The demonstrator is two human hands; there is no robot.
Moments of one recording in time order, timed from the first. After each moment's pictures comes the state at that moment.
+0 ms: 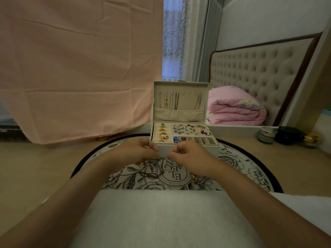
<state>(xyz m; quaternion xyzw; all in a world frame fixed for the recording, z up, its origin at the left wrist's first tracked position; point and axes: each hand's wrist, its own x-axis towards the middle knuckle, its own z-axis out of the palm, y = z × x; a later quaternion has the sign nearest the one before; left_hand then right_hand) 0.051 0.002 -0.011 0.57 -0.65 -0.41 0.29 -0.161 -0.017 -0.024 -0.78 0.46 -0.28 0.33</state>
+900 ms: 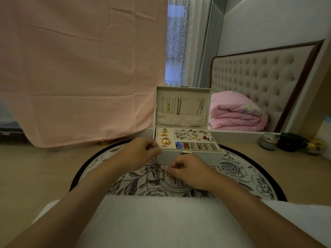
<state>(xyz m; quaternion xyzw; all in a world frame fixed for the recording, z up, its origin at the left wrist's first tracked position) 0.046 0.001 -0.007 0.58 -0.72 -0.21 0.31 -0.157 -0.017 -0.041 -0.80 0.48 -0.21 0.29</state>
